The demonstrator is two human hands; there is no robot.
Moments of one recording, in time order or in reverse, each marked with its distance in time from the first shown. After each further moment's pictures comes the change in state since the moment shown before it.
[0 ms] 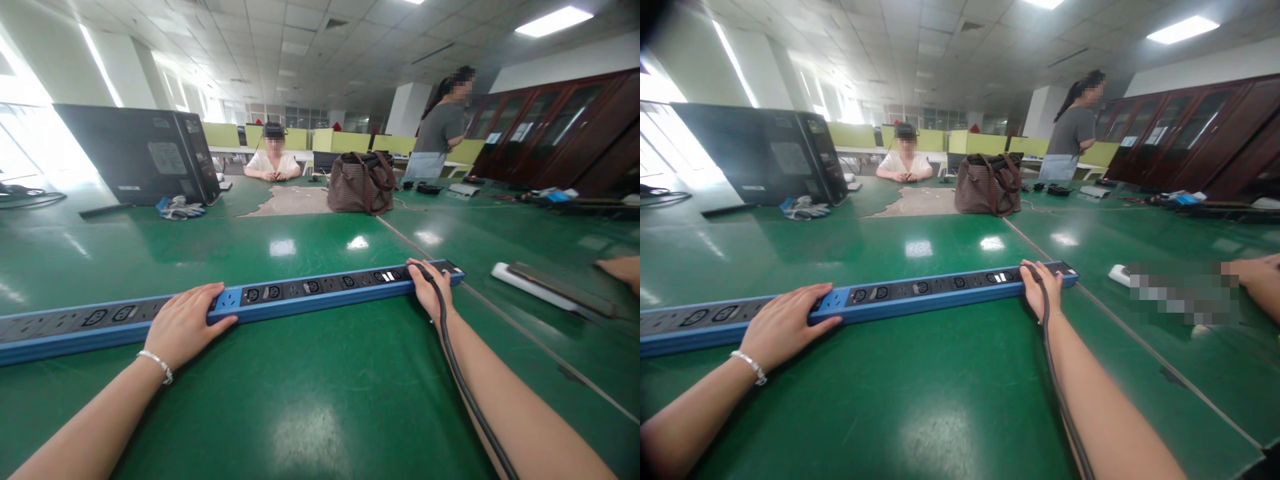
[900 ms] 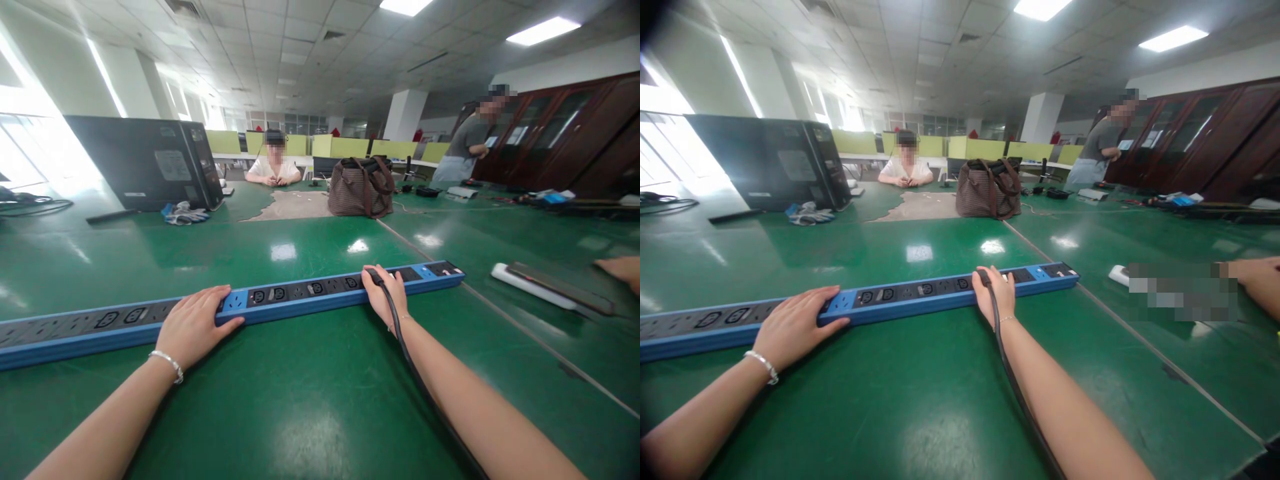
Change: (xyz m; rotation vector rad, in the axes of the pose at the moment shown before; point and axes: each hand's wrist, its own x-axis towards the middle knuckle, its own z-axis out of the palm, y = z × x) left_hand 0.001 0.000 0.001 0.001 0.016 0.007; right_hand -0.047 -0.107 0.037 -0.010 -0.107 -0.059
